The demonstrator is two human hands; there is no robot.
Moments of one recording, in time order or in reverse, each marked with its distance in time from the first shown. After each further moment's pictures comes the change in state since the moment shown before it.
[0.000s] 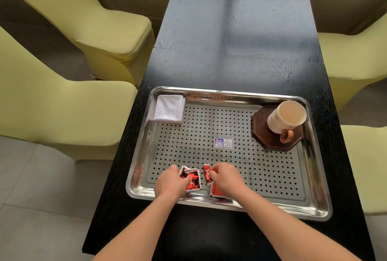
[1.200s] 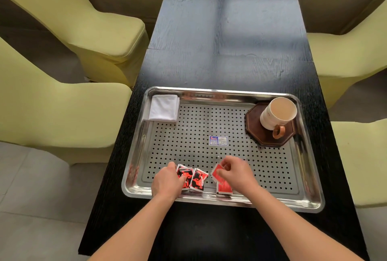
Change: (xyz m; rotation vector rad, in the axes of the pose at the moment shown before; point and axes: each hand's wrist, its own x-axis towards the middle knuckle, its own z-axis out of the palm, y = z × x) left_hand -0.008 0.001 -0.001 0.057 0.090 0.115; right_hand -0.013 0.035 -0.022 0.112 0.183 -0.086
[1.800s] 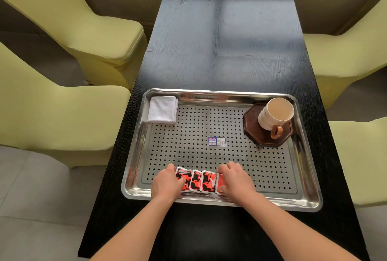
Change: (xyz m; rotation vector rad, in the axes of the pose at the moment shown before) left_hand -0.002 0.000 0.000 -0.013 -0.014 0.018; right_hand -0.010 0.016 0.020 -0.462 -0.062 -0.088
